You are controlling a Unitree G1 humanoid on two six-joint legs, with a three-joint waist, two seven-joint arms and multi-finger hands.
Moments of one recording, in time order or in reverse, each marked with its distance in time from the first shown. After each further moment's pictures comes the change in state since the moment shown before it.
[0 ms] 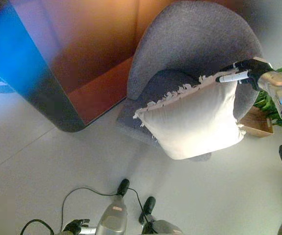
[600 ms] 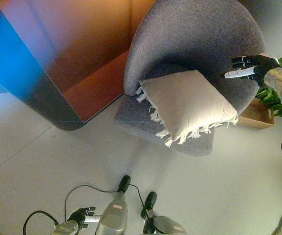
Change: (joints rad) left arm -0.032 0.005 0.000 -0.037 -0.039 -0.005 -0.032; right arm -0.025 -0.011 0.000 0.070 -0.004 0.000 0.019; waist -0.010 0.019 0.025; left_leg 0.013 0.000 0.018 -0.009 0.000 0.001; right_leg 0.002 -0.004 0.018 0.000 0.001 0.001
